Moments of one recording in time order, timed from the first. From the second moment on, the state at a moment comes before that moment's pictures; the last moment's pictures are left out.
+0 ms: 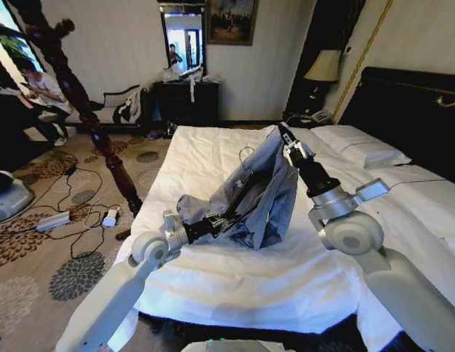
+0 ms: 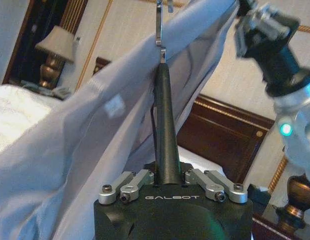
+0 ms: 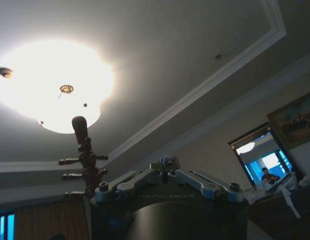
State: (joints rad) left arm 0.92 -1.00 -0.13 -2.03 -0.97 0.47 0.40; right arm -0.95 0.71 0.37 2.27 1.31 0.15 0.01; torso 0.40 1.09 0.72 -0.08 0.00
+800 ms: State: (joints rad) left arm 0.93 -0.98 -0.16 -2.10 -1.00 0.47 0.37; right arm -1.10 0.73 0.27 2.32 1.01 0.13 -0.03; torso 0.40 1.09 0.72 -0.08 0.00
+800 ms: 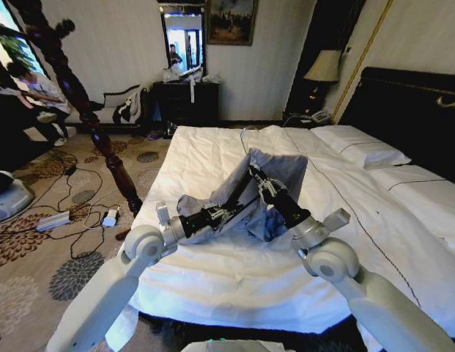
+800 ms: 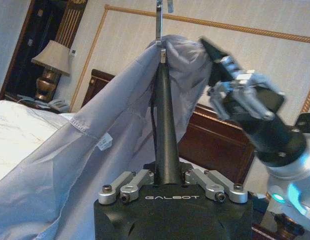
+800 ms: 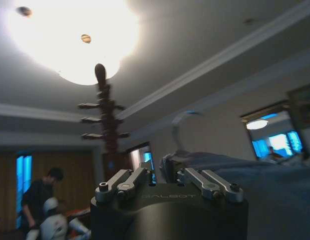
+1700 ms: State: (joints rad) left arm 1.00 -0.94 -0.17 -2.20 -0.98 0.48 0.37; right arm -1.13 0.67 0.45 2.47 1.12 0.09 0.11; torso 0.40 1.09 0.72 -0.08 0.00
